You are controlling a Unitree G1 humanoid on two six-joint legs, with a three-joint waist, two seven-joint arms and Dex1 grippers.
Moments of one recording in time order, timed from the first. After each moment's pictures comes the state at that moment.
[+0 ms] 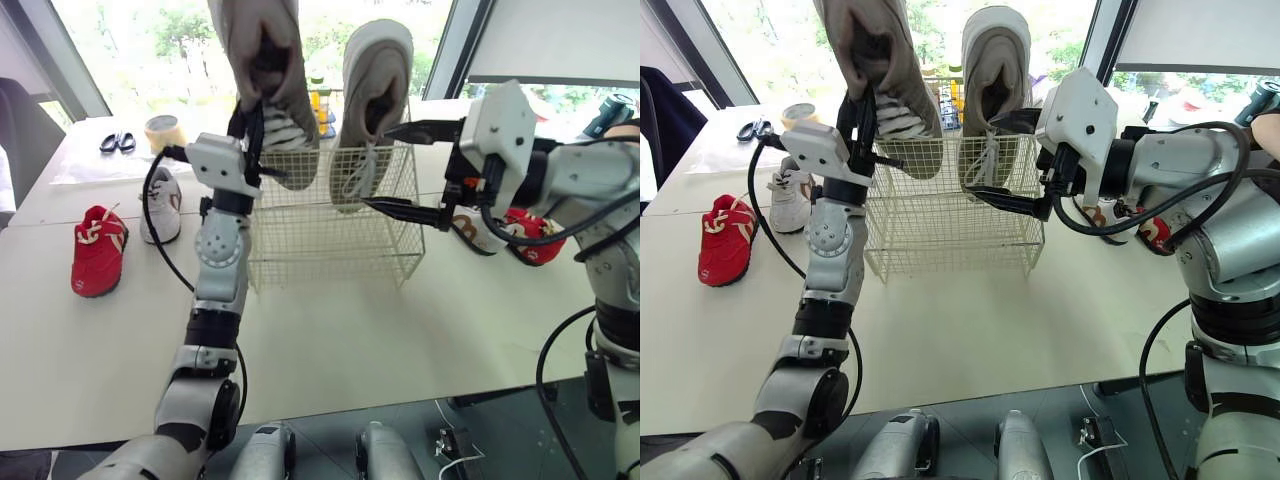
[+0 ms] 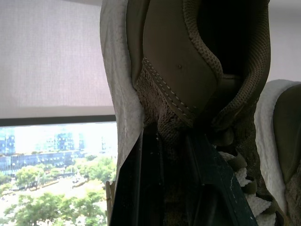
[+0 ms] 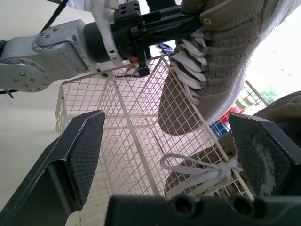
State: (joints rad) left arm -0.69 0.07 0.08 0.26 -0.03 -0.42 -0.15; right arm -0.85 -0.83 -0.02 -0.41 0.50 0.71 0.91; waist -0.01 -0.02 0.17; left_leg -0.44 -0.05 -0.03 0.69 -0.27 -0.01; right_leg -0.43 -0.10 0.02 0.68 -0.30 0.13
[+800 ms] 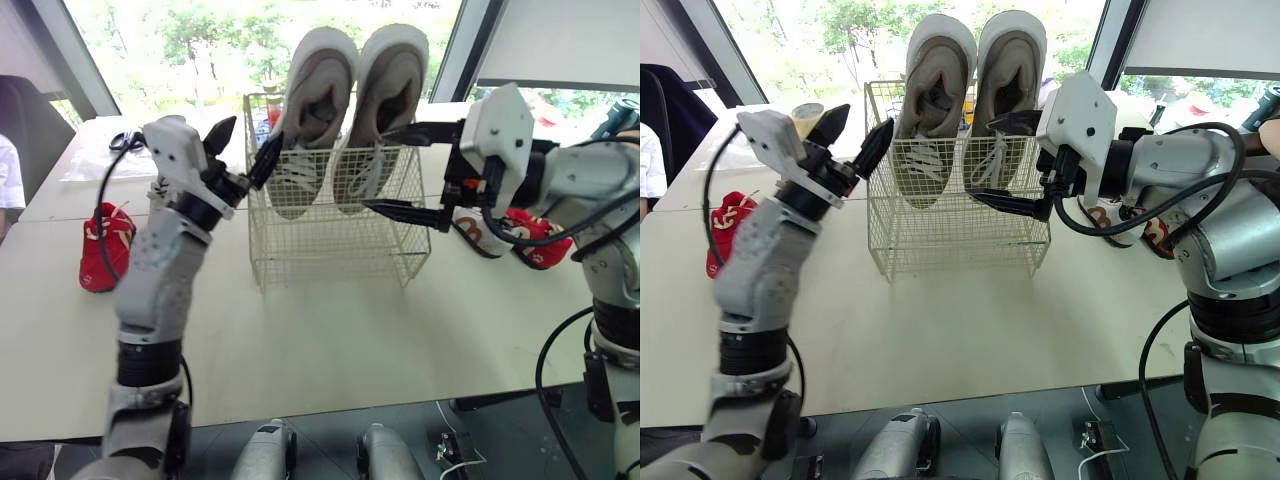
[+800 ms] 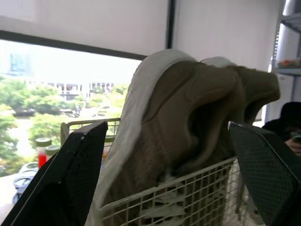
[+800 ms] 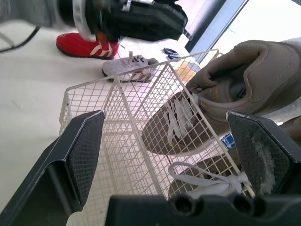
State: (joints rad) left arm -0.64 0.39 0.20 -0.28 -0.69 0.47 -0.40; right arm -0.83 -0.83 -0.01 -0.38 0.50 0.67 0.94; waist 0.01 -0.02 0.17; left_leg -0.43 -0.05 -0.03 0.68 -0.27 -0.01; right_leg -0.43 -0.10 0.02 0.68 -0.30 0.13
